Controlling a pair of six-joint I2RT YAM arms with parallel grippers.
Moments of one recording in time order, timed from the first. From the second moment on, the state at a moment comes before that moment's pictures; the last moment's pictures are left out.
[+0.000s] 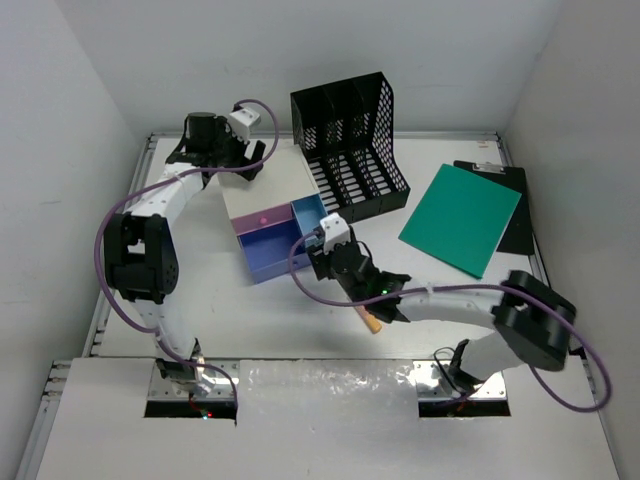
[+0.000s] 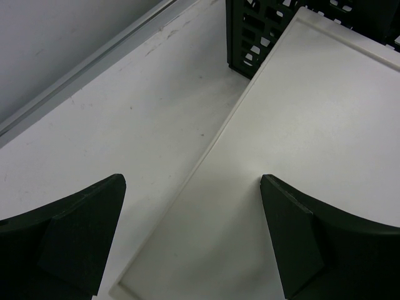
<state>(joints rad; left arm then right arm) -0.08 1.84 1.47 -0.23 0.36 0.40 1.04 1.51 0.68 0.46 0.60 0.09</state>
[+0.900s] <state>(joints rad) -0.08 1.83 1.47 -0.23 0.35 0.40 1.07 1.15 0.54 -0.38 0.36 0.43</state>
